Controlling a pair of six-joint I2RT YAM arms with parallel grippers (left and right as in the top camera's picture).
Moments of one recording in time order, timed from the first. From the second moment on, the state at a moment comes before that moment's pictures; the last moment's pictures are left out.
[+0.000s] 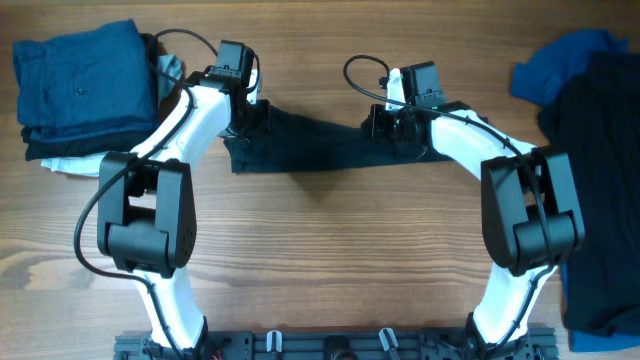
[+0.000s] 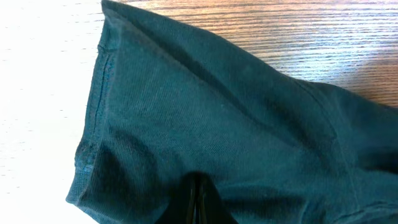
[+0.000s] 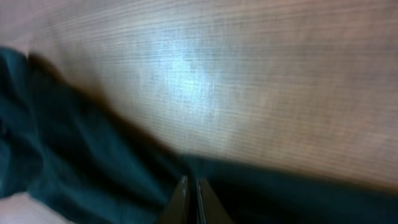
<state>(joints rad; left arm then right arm) -0.20 2.04 1.47 -0.73 0.07 -0.20 0.24 2.03 1.23 -0.27 -0.43 0.35</state>
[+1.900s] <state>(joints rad) -0.20 2.04 1.47 -0.72 0.08 -0.20 0.24 2.00 1.36 -0.66 0.00 0.26</state>
